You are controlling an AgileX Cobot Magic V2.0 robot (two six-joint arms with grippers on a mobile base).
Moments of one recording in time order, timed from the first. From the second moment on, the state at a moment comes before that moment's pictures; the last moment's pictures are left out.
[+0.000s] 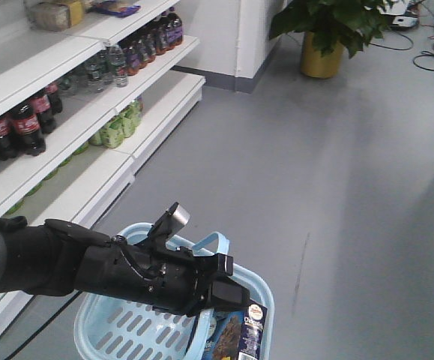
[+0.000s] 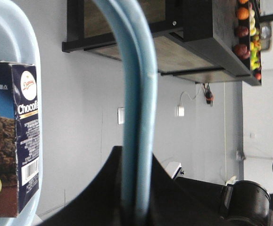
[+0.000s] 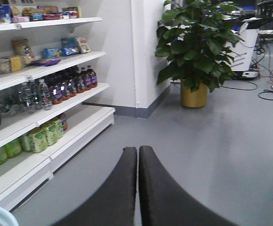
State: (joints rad) left arm -0.55 1.77 -0.86 -1.65 0.79 0.90; right arm 0.02 -0.01 0.03 -0.07 0.09 0.09
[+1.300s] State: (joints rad) left arm -0.55 1.77 -0.86 -1.65 0.79 0.90; right arm 0.02 -0.01 0.03 -0.07 0.09 0.09
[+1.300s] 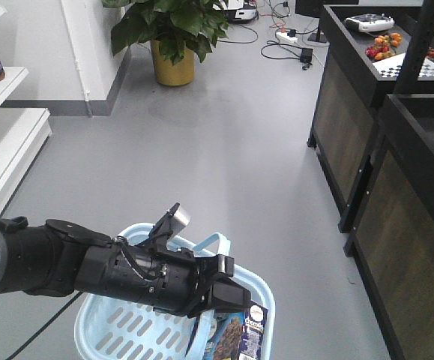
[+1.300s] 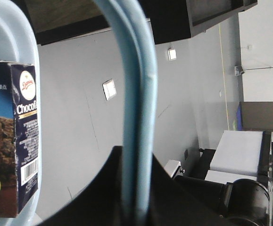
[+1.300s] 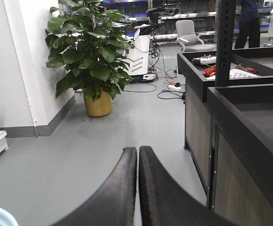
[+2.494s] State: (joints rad) left arm -0.55 1.77 -0.86 -1.65 0.79 0.90; right arm 0.02 -0.01 0.03 -0.07 0.09 0.09
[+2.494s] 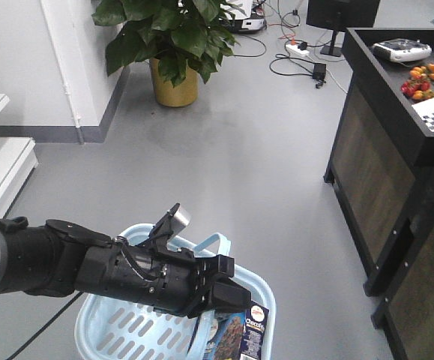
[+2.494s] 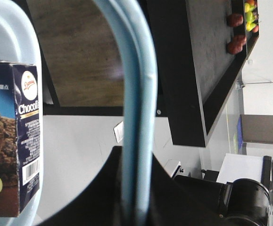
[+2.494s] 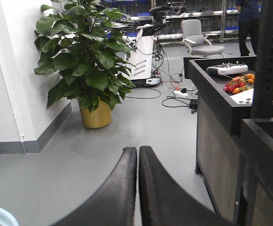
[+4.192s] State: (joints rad) left arm -0.55 1.77 -0.86 -1.65 0.79 0.90; right arm 0.02 -0.01 0.03 -0.07 0.09 0.09
